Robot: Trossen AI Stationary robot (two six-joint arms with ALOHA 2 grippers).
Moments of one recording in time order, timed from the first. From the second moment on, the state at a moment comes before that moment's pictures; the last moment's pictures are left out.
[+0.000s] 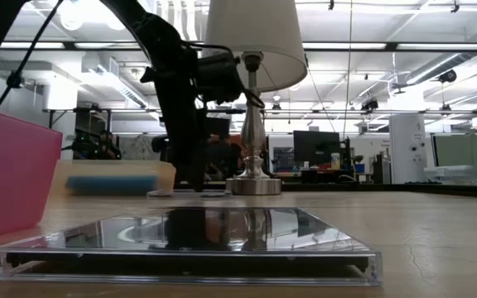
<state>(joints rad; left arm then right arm) 0.16 1.87 1.16 -0.51 -0.36 -0.45 0.49 0.97 1.52 -1.12 0.54 0.64</state>
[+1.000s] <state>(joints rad) -0.04 1.84 1.23 -0.37 -0.26 -0.69 0.49 0.97 1.52 -1.12 0.54 0.58</state>
